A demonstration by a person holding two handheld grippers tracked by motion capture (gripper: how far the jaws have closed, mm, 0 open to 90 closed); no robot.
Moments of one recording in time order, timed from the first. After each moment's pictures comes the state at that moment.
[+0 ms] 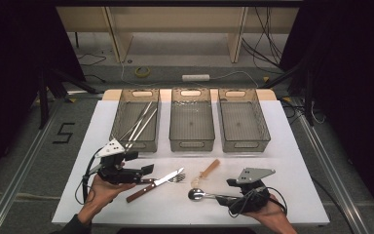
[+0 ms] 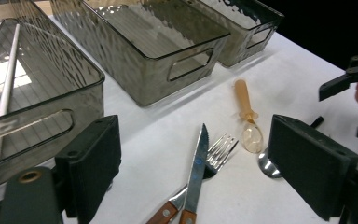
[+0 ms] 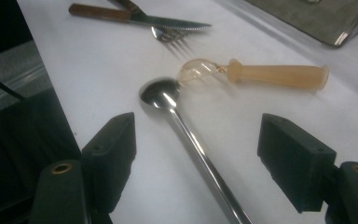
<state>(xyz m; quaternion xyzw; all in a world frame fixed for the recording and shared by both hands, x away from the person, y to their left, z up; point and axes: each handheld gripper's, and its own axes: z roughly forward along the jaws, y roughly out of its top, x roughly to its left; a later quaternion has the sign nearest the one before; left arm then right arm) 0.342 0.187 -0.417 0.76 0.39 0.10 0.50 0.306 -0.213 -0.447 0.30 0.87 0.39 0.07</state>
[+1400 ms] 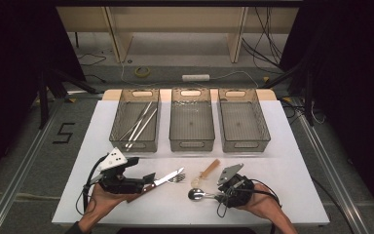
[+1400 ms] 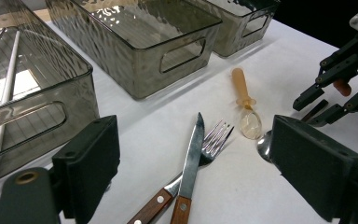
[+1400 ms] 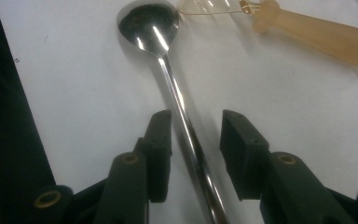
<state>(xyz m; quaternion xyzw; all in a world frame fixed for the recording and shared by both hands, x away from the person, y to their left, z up) 0.325 0.181 -0.424 0.77 0.37 0.13 0.49 0.332 -0.182 -0.463 0.21 0.95 0.23 0.06</state>
